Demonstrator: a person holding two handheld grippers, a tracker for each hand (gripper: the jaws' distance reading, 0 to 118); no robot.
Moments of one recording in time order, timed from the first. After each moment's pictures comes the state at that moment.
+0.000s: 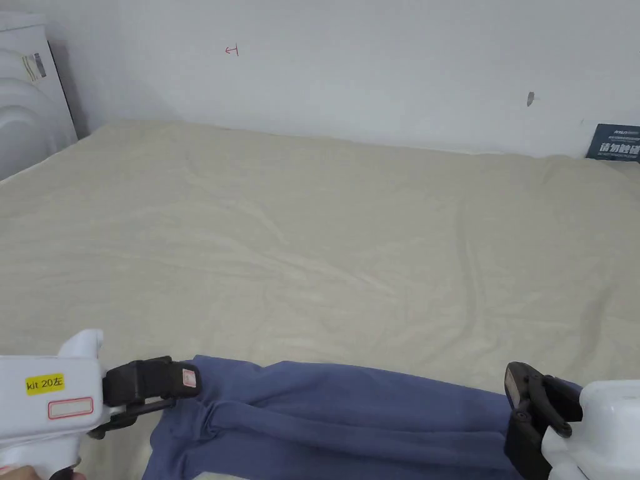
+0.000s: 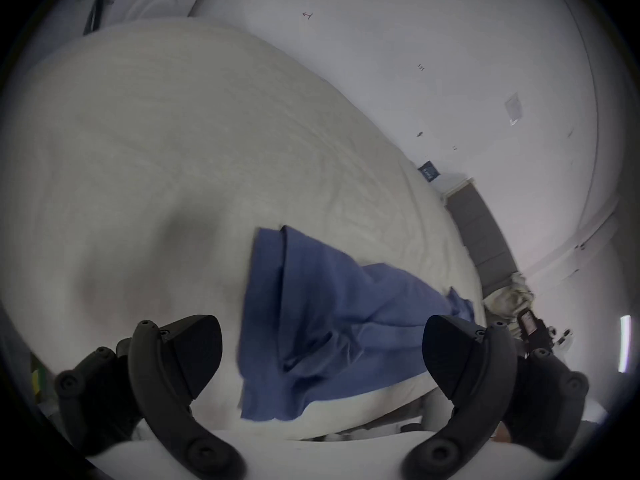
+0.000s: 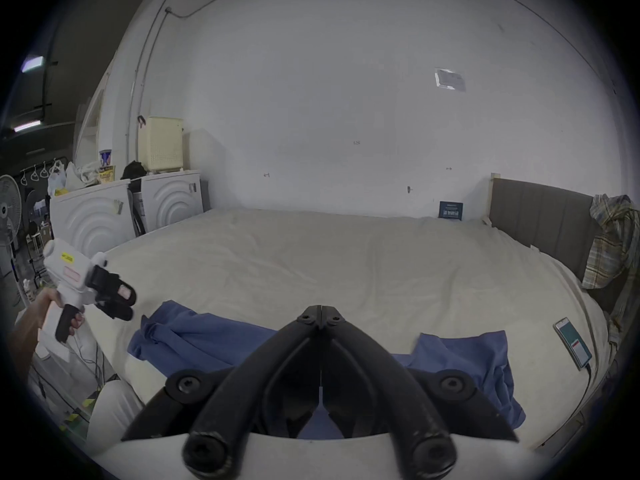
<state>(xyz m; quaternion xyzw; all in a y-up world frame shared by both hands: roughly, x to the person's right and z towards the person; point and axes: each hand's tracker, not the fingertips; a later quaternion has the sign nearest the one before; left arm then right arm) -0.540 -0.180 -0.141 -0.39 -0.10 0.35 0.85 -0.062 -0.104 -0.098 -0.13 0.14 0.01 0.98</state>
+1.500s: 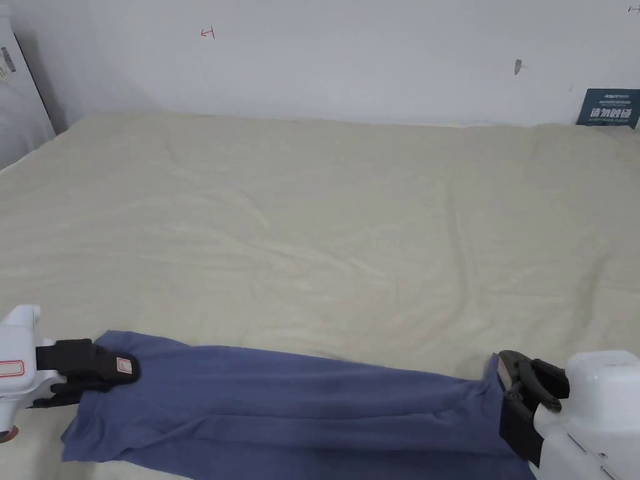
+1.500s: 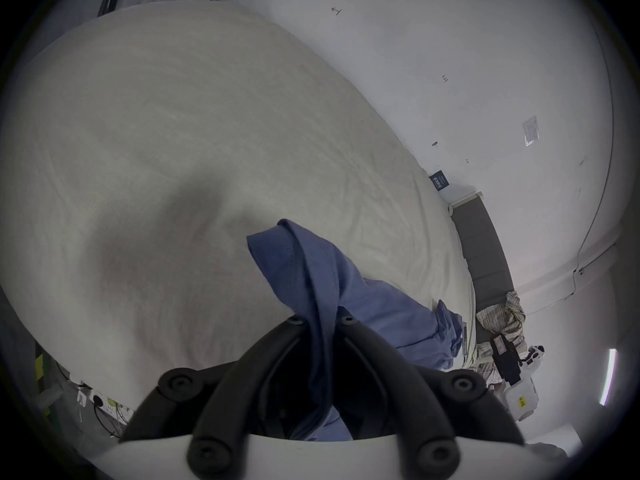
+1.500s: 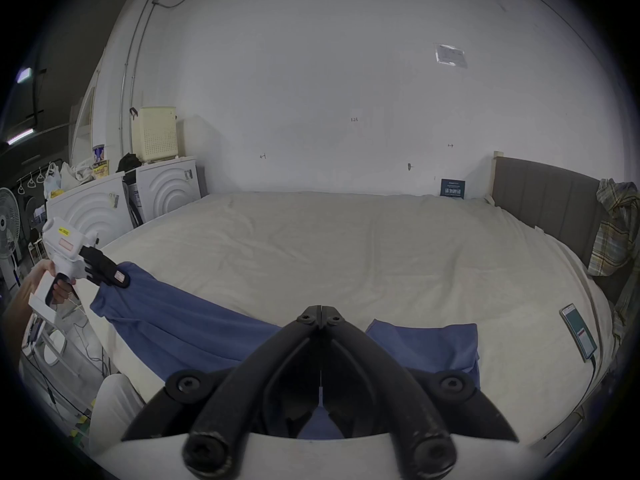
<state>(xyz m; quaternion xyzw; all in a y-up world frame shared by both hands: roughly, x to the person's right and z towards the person) -0.580 -0.137 -0.146 -0.42 -0.06 0.37 0.83 -0.047 -0.115 -0.123 -0.19 0.14 0.00 0.97</state>
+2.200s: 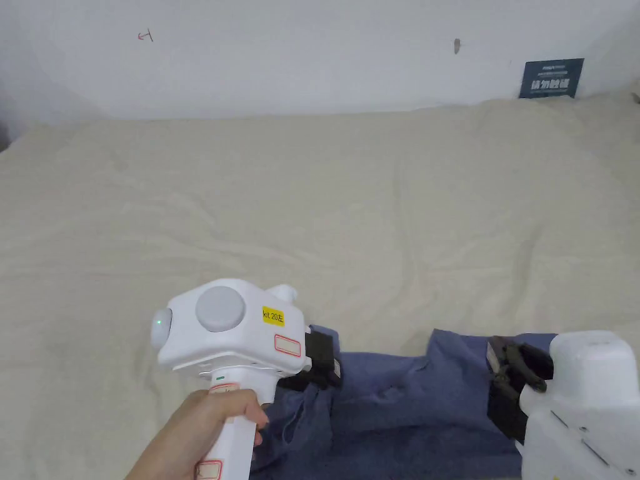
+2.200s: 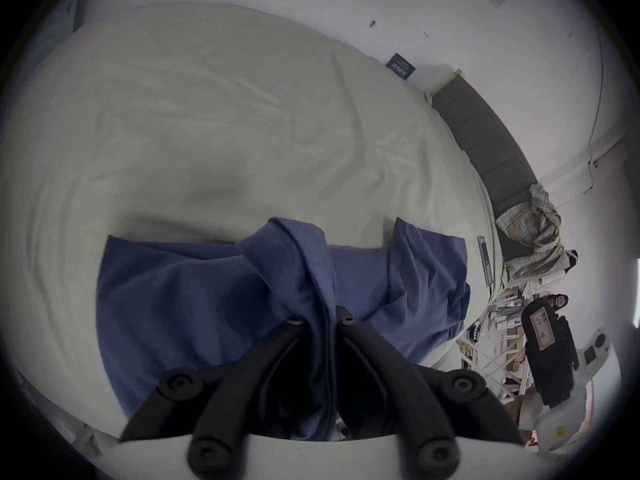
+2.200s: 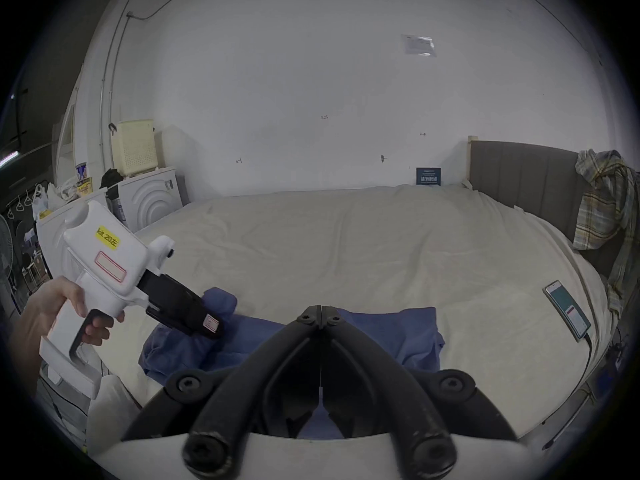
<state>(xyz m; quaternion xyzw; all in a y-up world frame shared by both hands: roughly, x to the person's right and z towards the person) -0.274 -0.149 -0.261 -0.54 -0.17 0.20 0.80 0.012 -0.123 -0.117 -0.19 0.10 -0.04 0.97</state>
